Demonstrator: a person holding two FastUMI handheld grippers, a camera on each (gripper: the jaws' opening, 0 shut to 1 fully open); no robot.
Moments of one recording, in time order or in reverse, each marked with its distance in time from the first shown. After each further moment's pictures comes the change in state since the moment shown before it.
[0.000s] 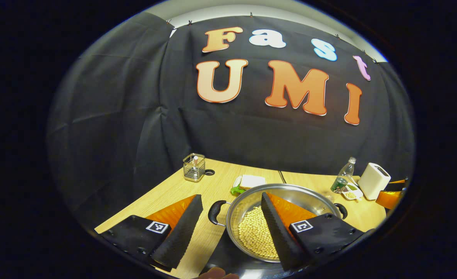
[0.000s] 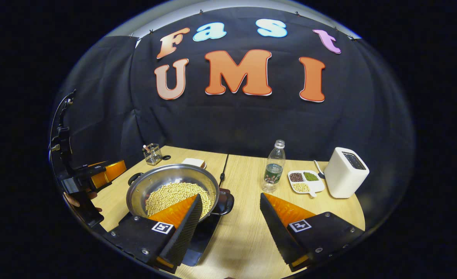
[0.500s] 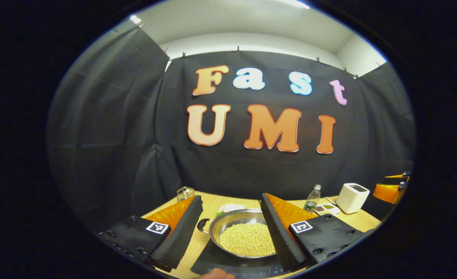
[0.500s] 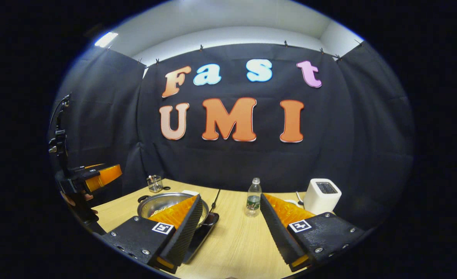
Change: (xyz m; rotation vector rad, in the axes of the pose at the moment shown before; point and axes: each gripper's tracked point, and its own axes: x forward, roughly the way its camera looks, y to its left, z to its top) left arm -0.131 -0.044 0.088 0.044 -0.318 -0.076; right arm -0.112 -0.049 0.060 -0.012 -0.350 -0.036
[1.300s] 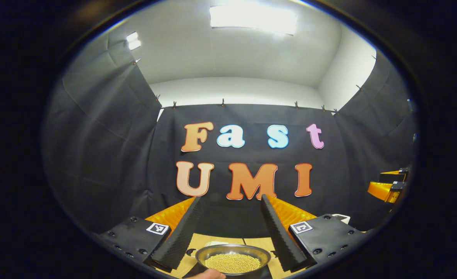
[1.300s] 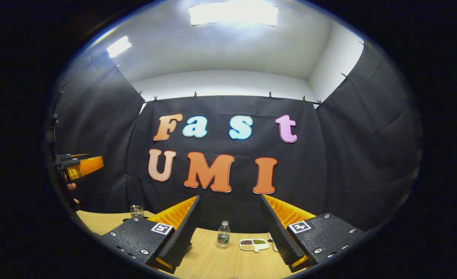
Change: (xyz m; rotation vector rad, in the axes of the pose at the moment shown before) left arm -0.096 -0.051 0.125 -0.006 -0.376 -0.075; right arm -0.060 -0.069 0.086 -0.044 -0.351 -0.113
